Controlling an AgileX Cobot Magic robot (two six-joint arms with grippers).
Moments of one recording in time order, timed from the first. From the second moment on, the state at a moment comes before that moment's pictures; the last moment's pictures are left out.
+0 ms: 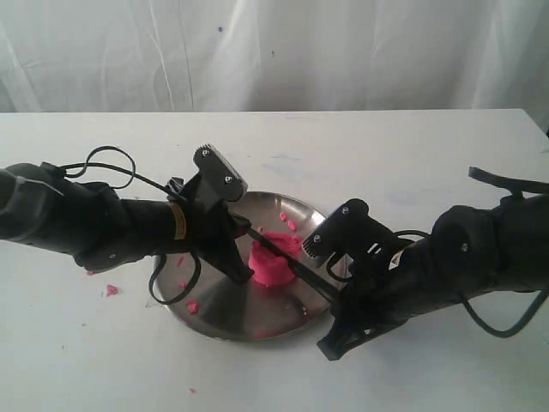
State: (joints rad) left arm -0.45 1.94 -0.94 0.51 -0.34 -0.10; right arm 0.56 1.64 -0.69 0.42 0.20 -0.66
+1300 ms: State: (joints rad) left arm -0.45 1.96 -0.94 0.50 -0.36 -0.08; right arm 0.56 1.65 -0.69 0.42 0.20 -0.65
